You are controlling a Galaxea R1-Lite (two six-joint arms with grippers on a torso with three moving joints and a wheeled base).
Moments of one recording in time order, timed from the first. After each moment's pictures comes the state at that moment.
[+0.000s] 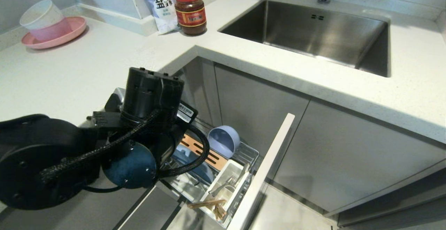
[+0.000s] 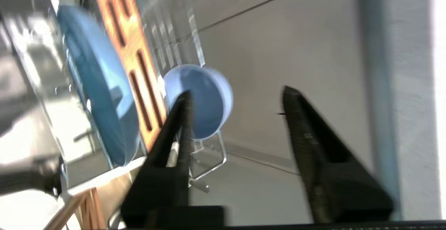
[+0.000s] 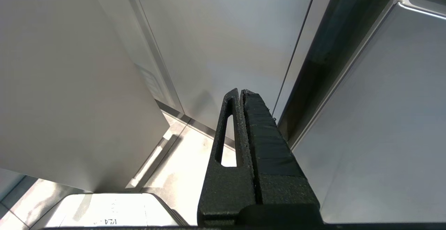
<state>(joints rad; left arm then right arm) -0.85 1.58 -1.01 -0.15 0.84 -1.18 0.00 0.00 0.00 0.00 0.00 0.02</state>
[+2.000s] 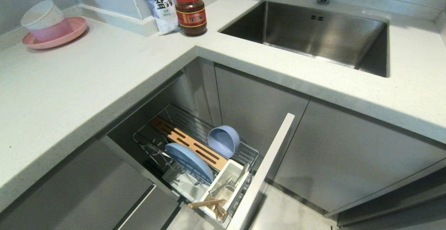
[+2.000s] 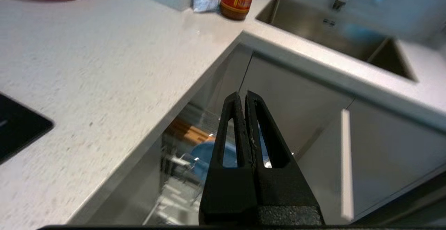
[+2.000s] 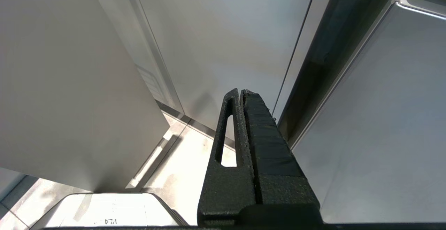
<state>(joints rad) 0.03 0.27 -0.81 0.27 -0.19 -0.15 0.00 0.00 0.00 0.00 0.00 0.02</state>
